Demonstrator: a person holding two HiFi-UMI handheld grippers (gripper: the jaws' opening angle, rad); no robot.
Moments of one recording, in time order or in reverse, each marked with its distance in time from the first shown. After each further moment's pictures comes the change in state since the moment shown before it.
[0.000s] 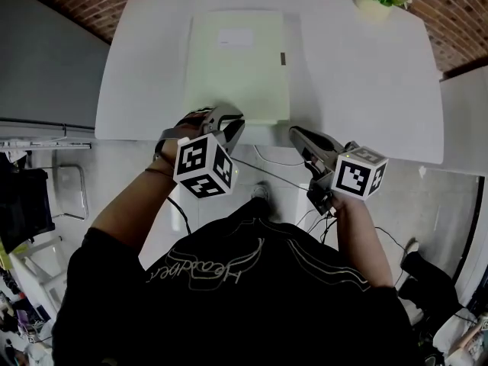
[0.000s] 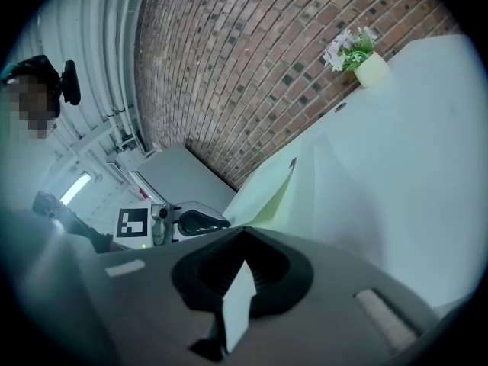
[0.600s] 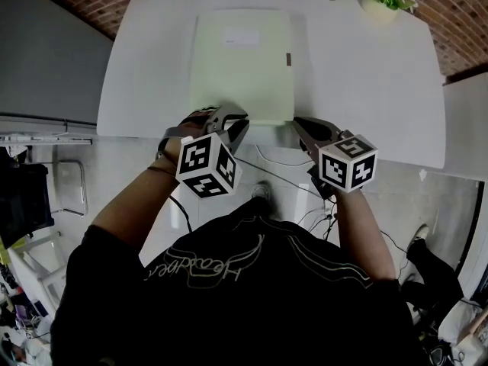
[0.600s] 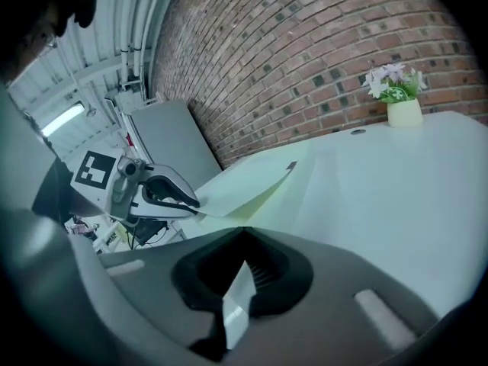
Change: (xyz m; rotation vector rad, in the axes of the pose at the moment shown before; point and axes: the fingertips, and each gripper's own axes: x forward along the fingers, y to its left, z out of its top) left arm -0.002 0.000 -0.002 -0.013 -0.013 -0.009; right arm 0.027 -0.031 -0.004 -0.344 0.139 -0.173
